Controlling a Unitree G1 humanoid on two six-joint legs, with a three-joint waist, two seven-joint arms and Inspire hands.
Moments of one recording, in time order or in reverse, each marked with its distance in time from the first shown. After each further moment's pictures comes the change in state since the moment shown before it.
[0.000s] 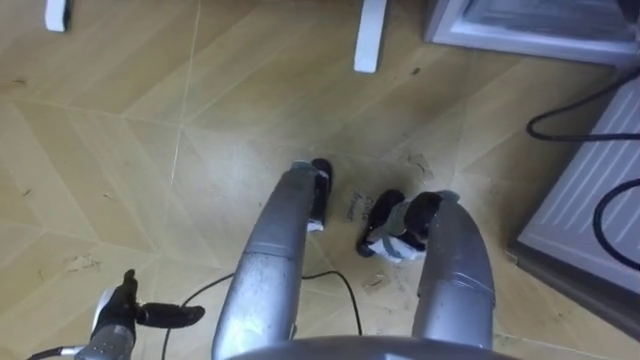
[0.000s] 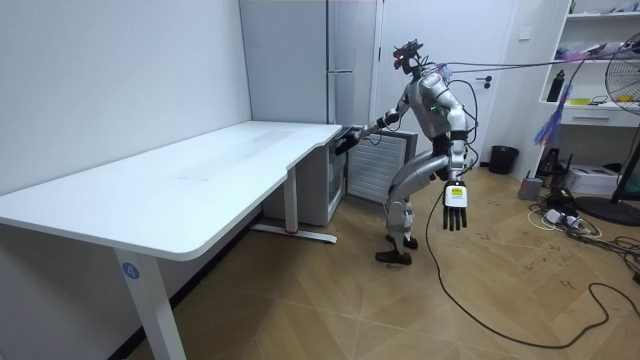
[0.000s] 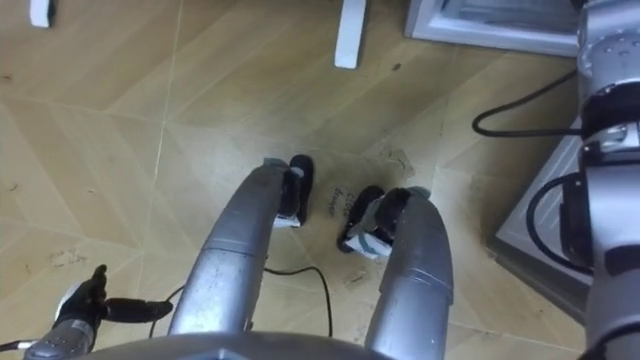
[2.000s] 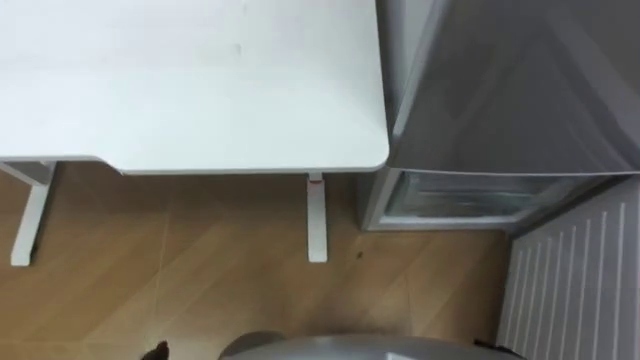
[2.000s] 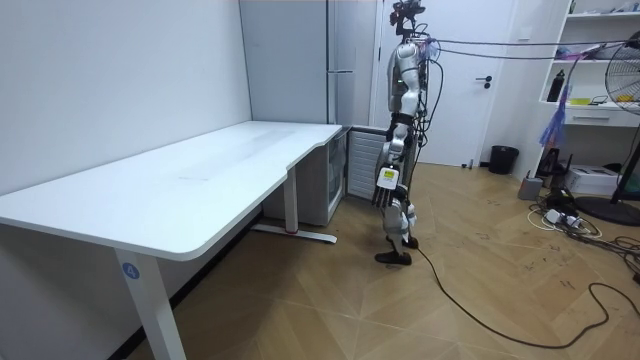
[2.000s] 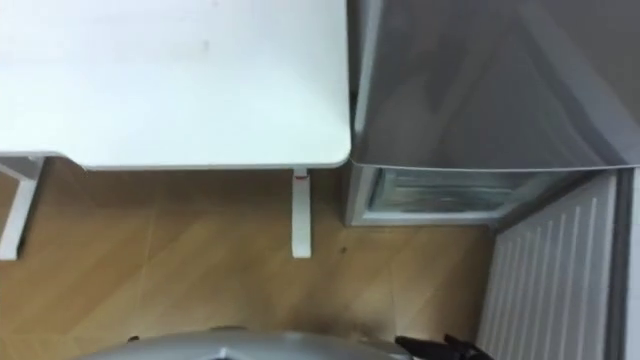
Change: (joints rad) left arm 0.010 -0.191 0.239 0.174 0.221 0.089 -0.120; right arm 0.920 0.353 -0.071 0.281 -1.110 0.140 0.384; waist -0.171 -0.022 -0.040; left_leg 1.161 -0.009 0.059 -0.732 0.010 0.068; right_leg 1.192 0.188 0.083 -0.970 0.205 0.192
